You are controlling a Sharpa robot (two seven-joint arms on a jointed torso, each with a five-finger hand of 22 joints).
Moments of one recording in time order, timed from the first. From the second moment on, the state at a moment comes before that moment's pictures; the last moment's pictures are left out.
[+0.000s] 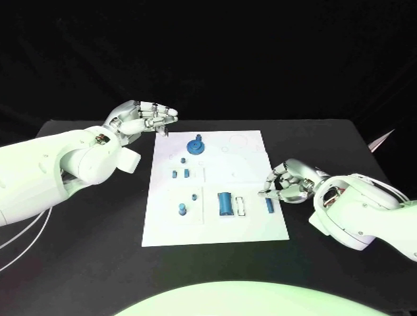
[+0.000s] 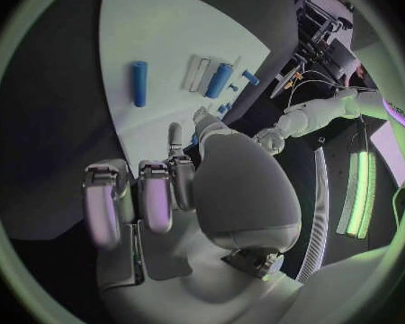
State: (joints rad) left arm 1.19 -0.89 0.00 1.44 -0.24 -0.14 0.30; left_hand 1.35 -0.20 0.64 0.02 0.07 0.86 0.21 0.26 0.29 0.87 0.15 0.39 0.20 0.98 0.08 1.09 0.47 0.17 0.83 0.17 0.90 0.80; right arm 1.12 -1.06 -0.16 1.86 -1.23 -0.46 -0.44; right_hand 1.30 -0.15 0.17 0.28 0.09 0.97 0.08 0.38 0.60 1.47 0.00 1.39 1.31 1.47 -0.07 1.53 1.31 0.01 1.47 0.03 1.57 1.31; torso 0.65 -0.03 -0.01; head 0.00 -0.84
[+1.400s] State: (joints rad) left arm 1.19 -0.89 0.00 1.44 -0.24 -0.14 0.30; left_hand 1.35 -0.20 0.63 0.02 0.07 0.85 0.21 0.27 0.29 0.87 0.15 0.39 0.20 0.98 0.08 1.10 0.47 0.17 0.83 0.17 0.90 0.79; right arm 1.05 -1.01 -0.16 1.77 -1.39 -0.40 -0.54; right_hand 1.31 -0.18 0.18 0.26 0.08 1.01 0.07 0.38 0.61 1.47 0.00 1.39 1.31 1.46 -0.07 1.53 1.31 0.01 1.46 0.03 1.57 1.31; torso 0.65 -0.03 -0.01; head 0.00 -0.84
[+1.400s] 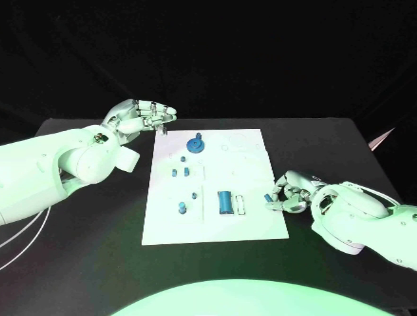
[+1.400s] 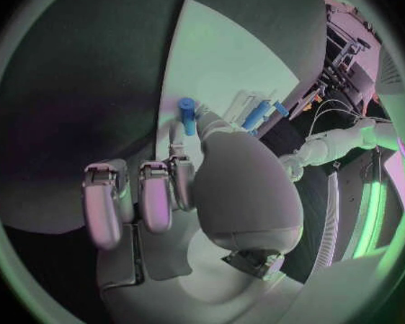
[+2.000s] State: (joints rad) left arm 1.19 -0.90 0.00 1.44 -0.24 -0.14 0.30; left_hand 1.35 -0.20 0.63 0.02 0.07 0.85 0.21 0.27 0.29 0.87 0.15 0.39 0.20 0.98 0.08 1.10 0.47 0.17 0.83 0.17 0.90 0.79; right arm 1.04 -1.00 -0.16 1.80 -1.46 -0.41 -0.57; right_hand 1.39 -0.14 0.31 0.23 0.08 1.03 0.06 0.36 0.60 1.46 -0.01 1.38 1.31 1.47 -0.07 1.53 1.31 0.01 1.46 0.03 1.57 1.31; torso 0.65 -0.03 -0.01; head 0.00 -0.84
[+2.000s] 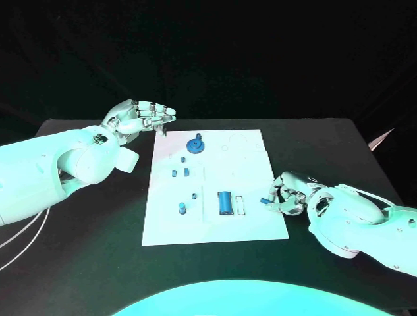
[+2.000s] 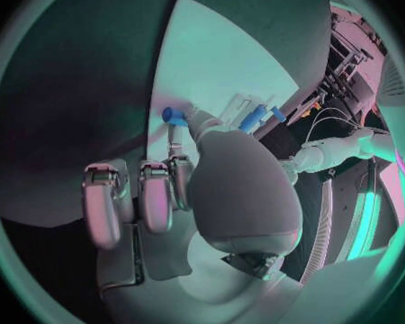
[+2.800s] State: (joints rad) left arm 1.19 -0.90 0.00 1.44 -0.24 -0.14 0.30; left_hand 1.35 -0.20 0.63 0.02 0.07 0.85 0.21 0.27 0.29 0.87 0.15 0.39 0.20 0.98 0.08 1.10 0.47 0.17 0.83 0.17 0.90 0.79; right arm 1.08 -0.95 -0.16 1.86 -1.15 -0.48 -0.57; right_hand 1.25 -0.15 0.49 0.20 0.08 1.01 0.06 0.38 0.60 1.46 -0.01 1.38 1.31 1.47 -0.08 1.53 1.31 0.01 1.47 0.03 1.57 1.31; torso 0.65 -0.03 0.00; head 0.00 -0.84
